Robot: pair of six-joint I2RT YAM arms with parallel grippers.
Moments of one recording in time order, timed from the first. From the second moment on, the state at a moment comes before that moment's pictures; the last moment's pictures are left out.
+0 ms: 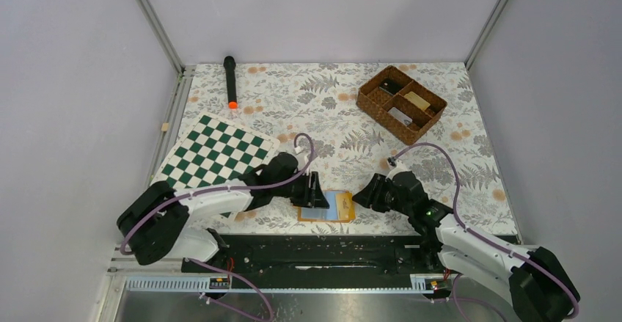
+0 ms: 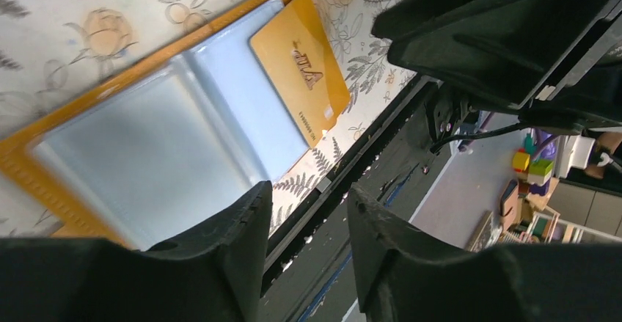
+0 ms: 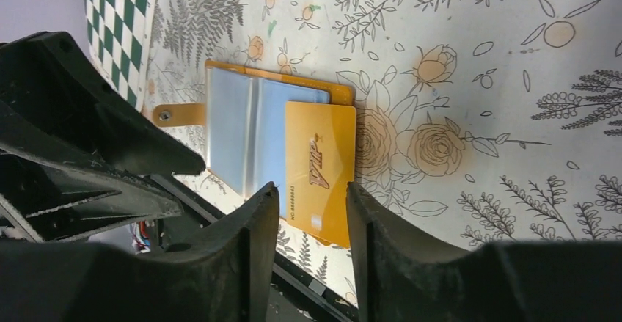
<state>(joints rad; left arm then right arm) -0.83 1.32 0.54 0.08 0.41 -0.77 0.64 0.81 0.19 0.04 -0.16 0.90</state>
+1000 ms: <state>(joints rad) -0.87 1.65 0.62 0.29 0.44 -0.81 0.53 1.19 0.08 0.53 -0.41 0.94</state>
